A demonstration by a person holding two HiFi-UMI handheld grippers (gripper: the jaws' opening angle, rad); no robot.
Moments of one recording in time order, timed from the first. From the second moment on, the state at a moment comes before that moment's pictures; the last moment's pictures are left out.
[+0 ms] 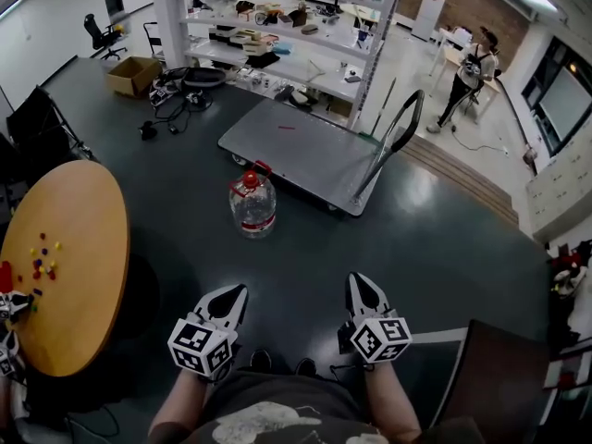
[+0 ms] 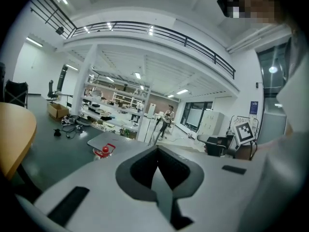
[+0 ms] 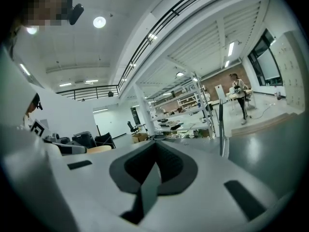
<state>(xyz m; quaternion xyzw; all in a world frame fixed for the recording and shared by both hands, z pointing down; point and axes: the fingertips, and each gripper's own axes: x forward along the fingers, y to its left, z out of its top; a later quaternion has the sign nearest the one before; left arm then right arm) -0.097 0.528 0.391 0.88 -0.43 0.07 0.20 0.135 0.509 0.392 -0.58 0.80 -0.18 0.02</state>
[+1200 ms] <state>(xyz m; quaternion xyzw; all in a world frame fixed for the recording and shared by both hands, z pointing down) -0.128 0.311 0.415 0.83 -0.50 0.08 0.22 0.102 0.257 0.456 -0.53 0.81 -0.26 -0.02</state>
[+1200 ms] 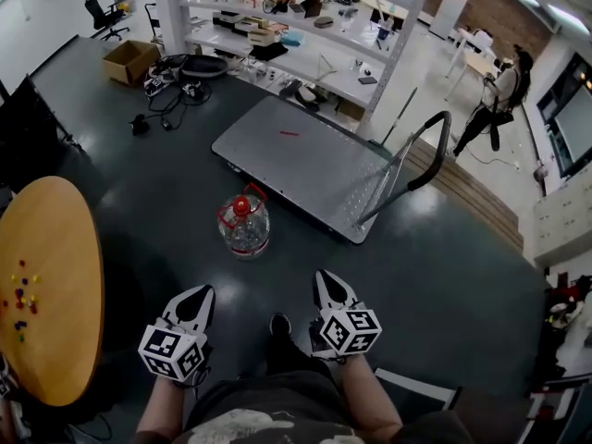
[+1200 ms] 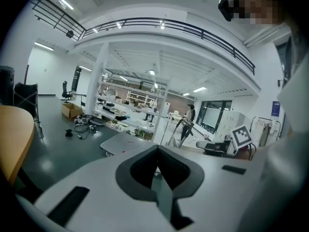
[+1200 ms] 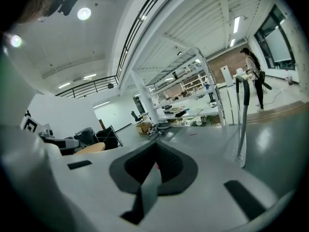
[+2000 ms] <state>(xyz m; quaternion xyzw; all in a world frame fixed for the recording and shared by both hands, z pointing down) -0.089 0.221 0.420 0.80 -0.55 0.10 0.23 0.125 0.138 0.482 -0.47 0.83 -0.32 -0.02</state>
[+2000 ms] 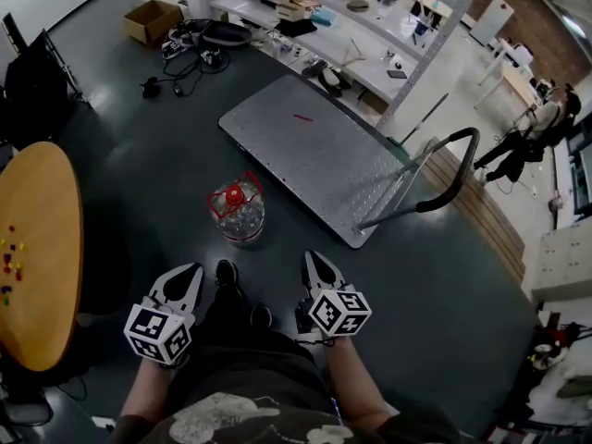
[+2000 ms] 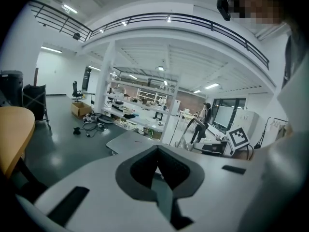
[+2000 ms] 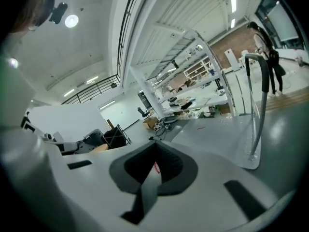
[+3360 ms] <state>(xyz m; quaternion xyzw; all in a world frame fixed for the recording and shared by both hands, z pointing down) -0.230 -0.077 0.561 0.82 -0.46 0.14 0.33 -0.065 -0.133 0.576 -0.49 0.81 -0.28 -0.19</state>
